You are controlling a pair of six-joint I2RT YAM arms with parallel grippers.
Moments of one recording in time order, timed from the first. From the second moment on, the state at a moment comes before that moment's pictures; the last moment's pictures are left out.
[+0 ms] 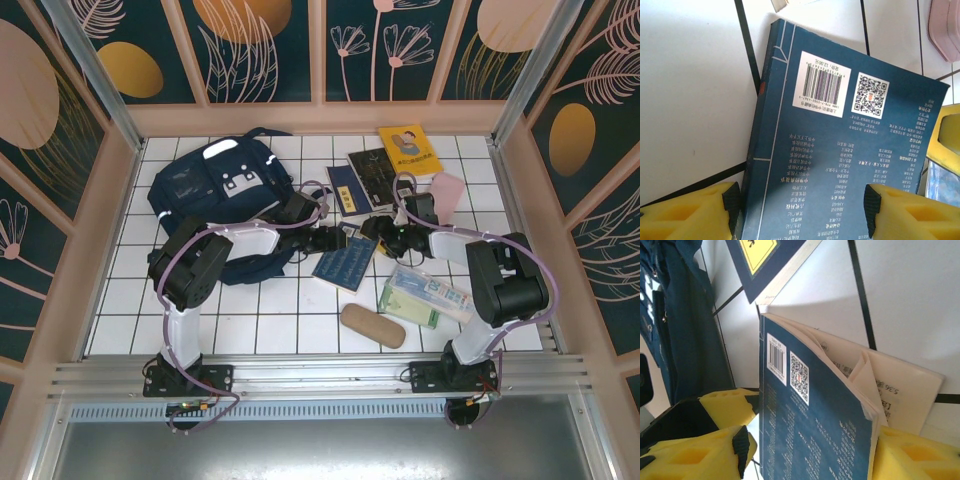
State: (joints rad) left arm -0.65 1.99 1.15 -0.04 0.40 -0.70; right arm 0.27 1.67 0.78 0.02 -0.59 0.81
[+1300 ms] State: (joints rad) left arm -0.61 1.95 1.13 -0.06 0.42 -0.72; right arm 0.45 1.65 0.87 -0.10 -0.52 0.82
